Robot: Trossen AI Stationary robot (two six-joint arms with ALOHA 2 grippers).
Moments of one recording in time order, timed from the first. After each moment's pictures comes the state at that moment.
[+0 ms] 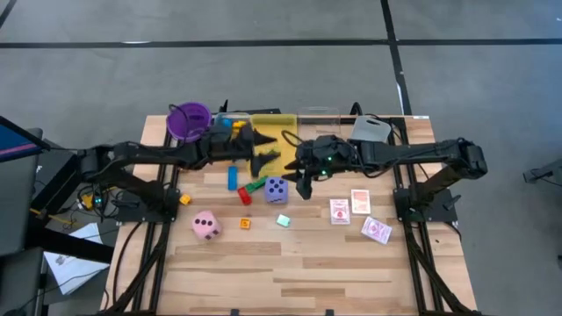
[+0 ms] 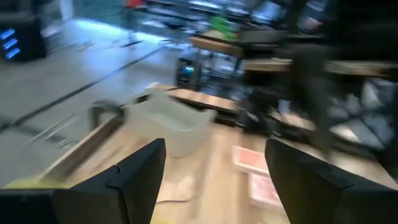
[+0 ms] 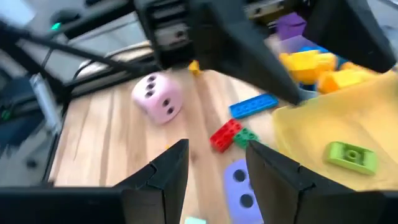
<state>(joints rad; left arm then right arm) 0.29 1.34 0.76 0.47 0.11 -0.10 -0.03 1.49 1.26 -0.29 0.01 0.29</state>
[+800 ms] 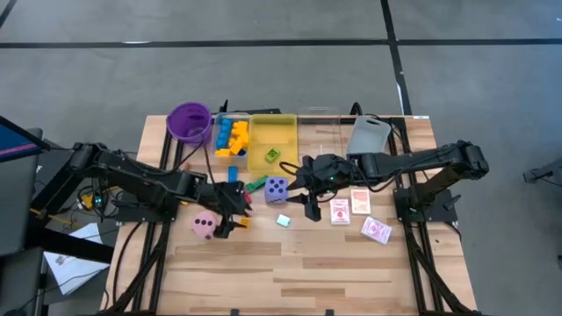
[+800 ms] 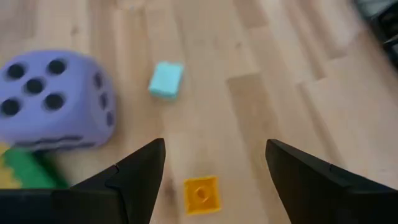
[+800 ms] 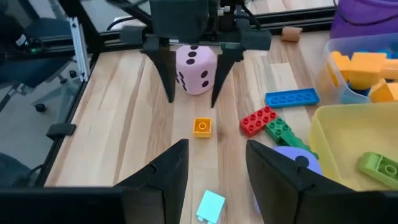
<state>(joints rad) -0.18 1.23 0.75 -0.35 0.00 0.02 0.09 1.49 1.26 -0.34 0.00 0.14</state>
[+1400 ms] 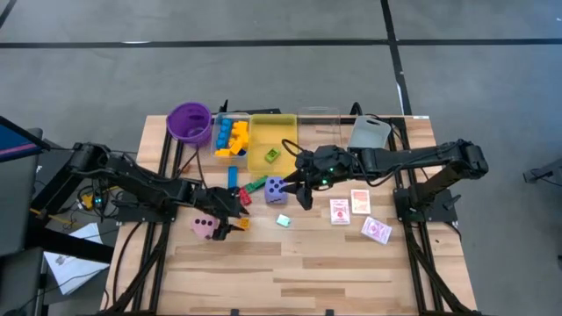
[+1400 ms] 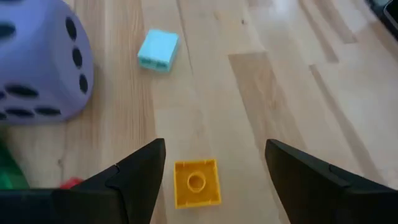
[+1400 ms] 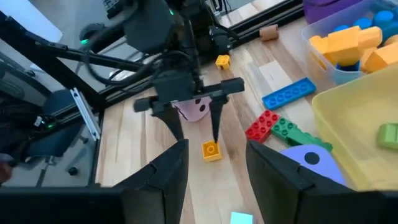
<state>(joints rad) -0.18 1.23 0.43 0.09 0.05 -0.04 0.04 1.49 1.26 -0.27 0.00 0.45</state>
